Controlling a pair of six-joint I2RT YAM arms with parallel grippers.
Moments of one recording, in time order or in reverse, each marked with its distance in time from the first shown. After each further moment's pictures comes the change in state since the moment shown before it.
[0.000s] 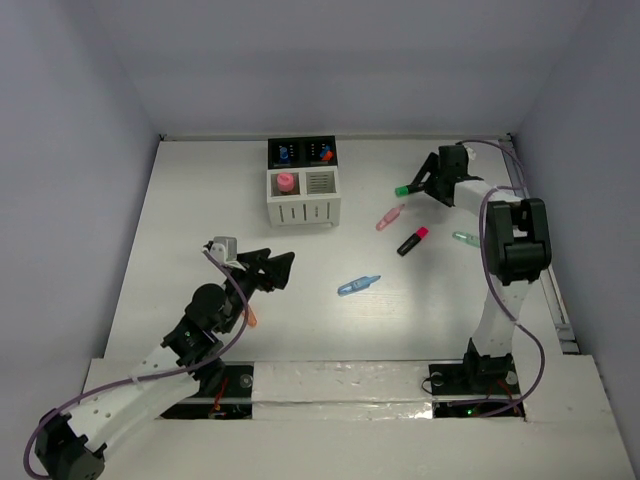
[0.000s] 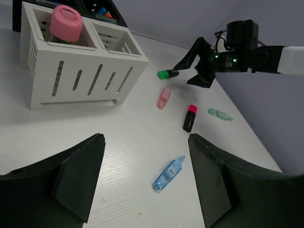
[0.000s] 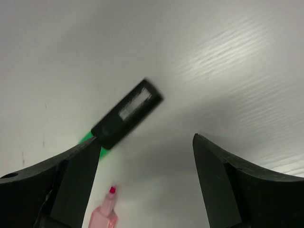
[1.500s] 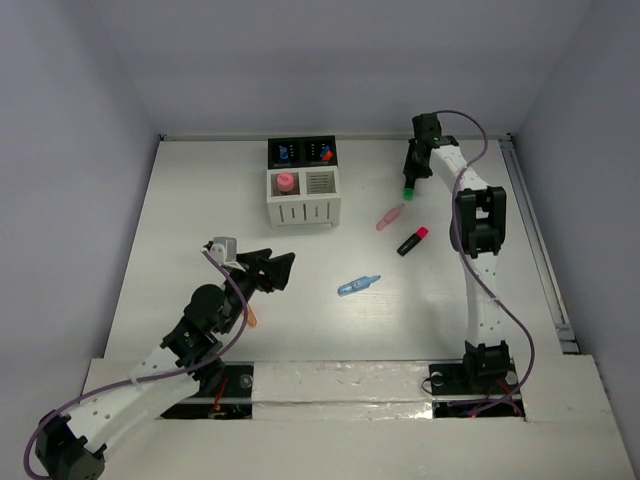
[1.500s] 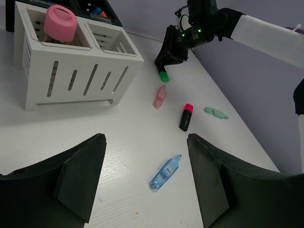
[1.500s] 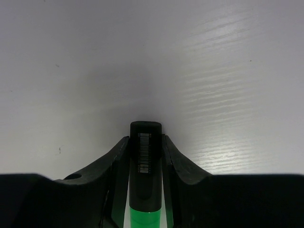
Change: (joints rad) left arm 0.000 -0.014 0.000 -0.002 0.021 -0.003; right arm 0.070 0.512 0.901 -0.629 0.032 -0.250
